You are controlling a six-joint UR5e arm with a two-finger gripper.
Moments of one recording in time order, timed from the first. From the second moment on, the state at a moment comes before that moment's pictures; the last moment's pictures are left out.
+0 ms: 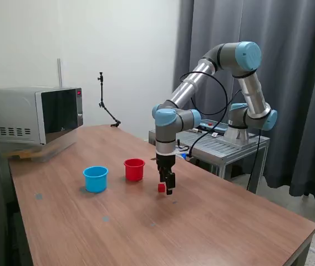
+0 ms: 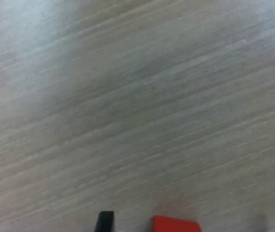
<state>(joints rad) -0.07 -0.81 1.52 -2.20 -1.58 -2.76</state>
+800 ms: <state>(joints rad) -0.07 -0.81 1.52 -2.20 -1.61 -2.76</state>
